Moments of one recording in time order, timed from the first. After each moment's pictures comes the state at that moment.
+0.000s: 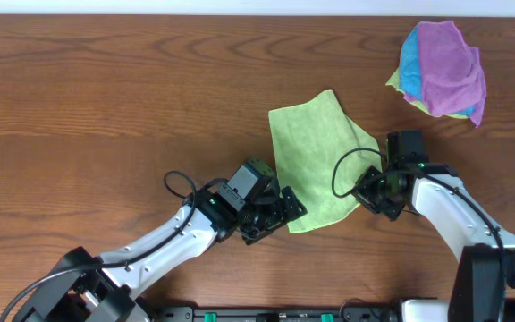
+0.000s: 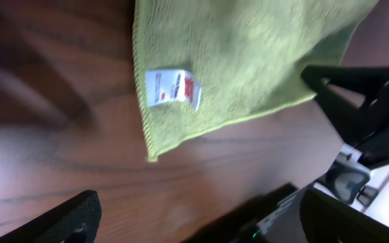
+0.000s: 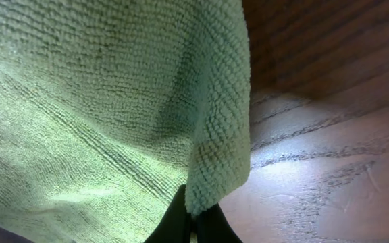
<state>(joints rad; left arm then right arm) -0.76 1.50 0.73 -0.20 0.46 -1.23 0.04 1.53 0.75 -0.63 -0.22 0.72</state>
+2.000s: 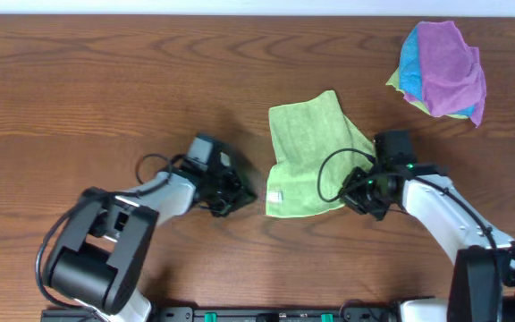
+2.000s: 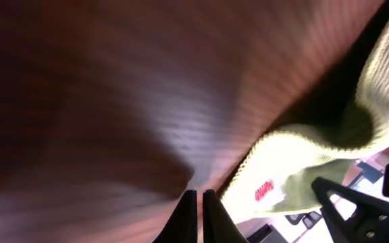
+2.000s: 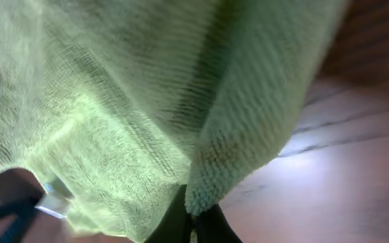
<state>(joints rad) -0.39 1.77 0.73 -0.13 0.67 -1.08 0.13 1.53 0.75 -0.62 -0.32 0.73</state>
